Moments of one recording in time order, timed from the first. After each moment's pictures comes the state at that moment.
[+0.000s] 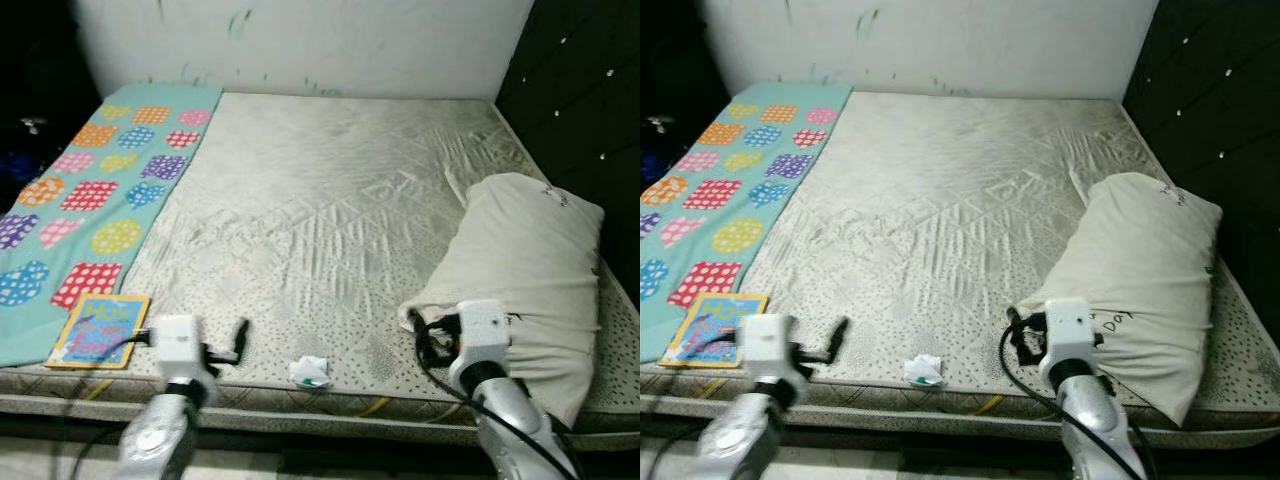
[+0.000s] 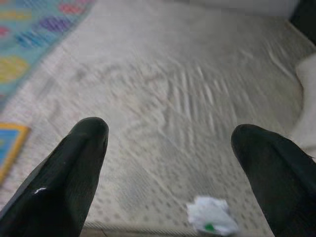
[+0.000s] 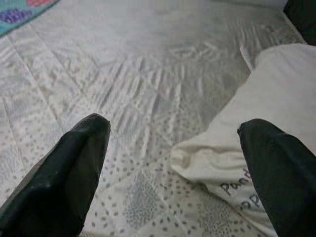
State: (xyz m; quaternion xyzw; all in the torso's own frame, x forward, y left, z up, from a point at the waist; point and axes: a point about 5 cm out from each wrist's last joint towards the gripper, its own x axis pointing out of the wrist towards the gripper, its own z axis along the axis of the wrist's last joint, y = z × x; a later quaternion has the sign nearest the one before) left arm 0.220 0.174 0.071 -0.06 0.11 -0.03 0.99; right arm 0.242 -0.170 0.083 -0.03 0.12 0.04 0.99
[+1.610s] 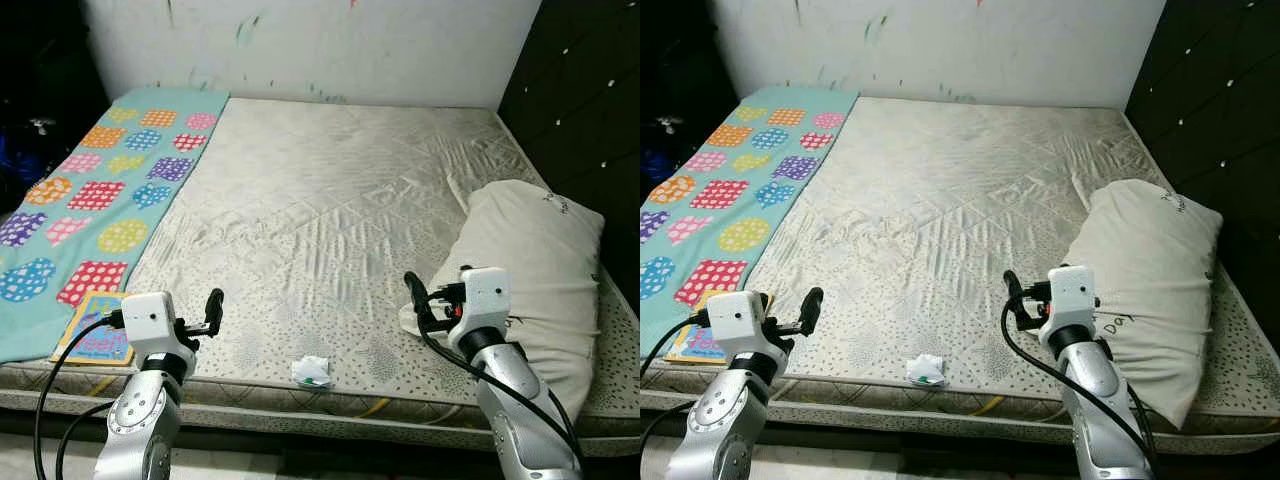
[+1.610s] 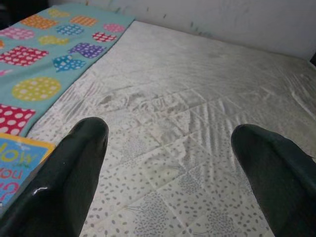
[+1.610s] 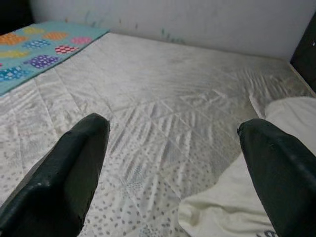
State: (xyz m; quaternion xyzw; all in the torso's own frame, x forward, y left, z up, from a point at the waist) left arm 0.248 0.191 0.077 -0.08 0.07 0.02 0.99; right arm 0.275 -0.169 0.098 -0.03 0.04 0.07 1.00
